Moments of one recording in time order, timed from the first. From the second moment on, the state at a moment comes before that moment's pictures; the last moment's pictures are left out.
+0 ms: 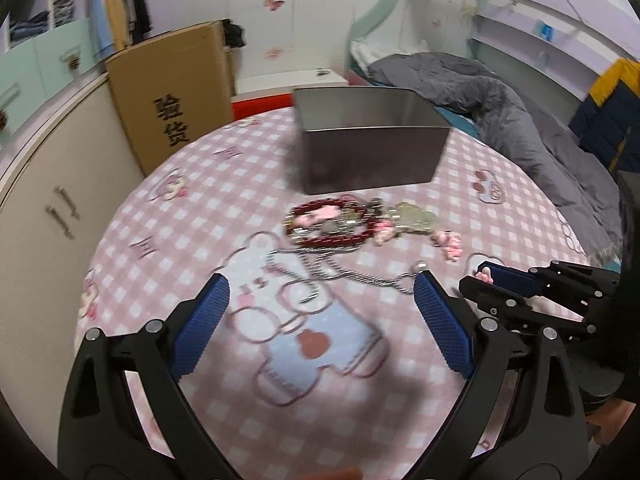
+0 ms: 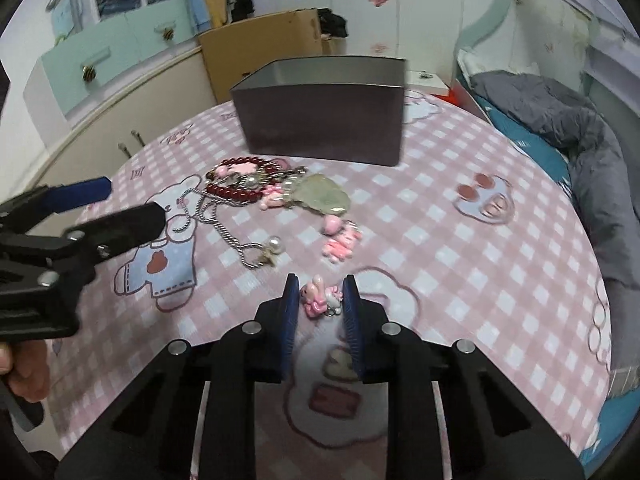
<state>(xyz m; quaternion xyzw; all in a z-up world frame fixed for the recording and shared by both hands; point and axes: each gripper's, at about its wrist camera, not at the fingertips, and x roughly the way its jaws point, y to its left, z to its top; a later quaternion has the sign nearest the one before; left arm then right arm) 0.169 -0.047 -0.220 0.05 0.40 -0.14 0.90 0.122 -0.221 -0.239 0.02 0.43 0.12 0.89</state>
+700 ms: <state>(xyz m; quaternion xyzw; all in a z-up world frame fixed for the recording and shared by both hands) 0.192 -0.099 -0.256 0.07 0.43 -0.26 0.86 0.105 -0.252 -0.228 0.06 0.43 0.10 0.90</state>
